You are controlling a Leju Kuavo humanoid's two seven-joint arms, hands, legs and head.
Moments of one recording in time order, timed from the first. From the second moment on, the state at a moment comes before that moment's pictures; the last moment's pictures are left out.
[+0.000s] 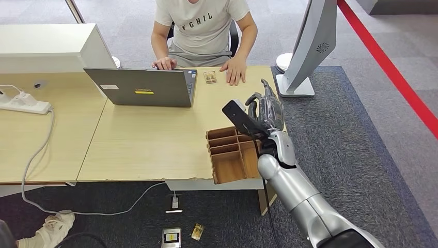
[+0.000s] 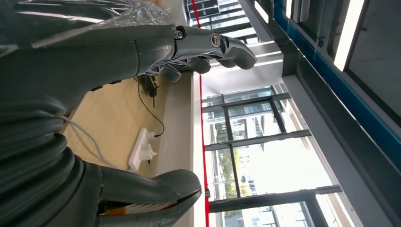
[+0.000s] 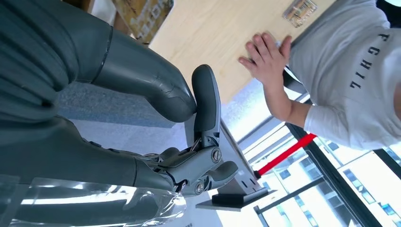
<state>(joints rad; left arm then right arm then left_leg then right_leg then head) 0.48 -0.35 0.01 -2.25 -0.43 0.69 -0.70 -0.68 0.00 0.55 -1.01 0.73 -0.43 0.24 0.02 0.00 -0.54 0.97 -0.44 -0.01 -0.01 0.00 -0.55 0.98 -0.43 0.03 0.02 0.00</state>
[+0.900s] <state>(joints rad) 0.45 -0.35 0.06 -2.26 -0.35 0.69 -0.70 -0.71 -0.03 0.57 -1.11 0.63 -0.22 0.37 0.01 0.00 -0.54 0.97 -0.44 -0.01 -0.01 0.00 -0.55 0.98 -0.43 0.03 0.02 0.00</state>
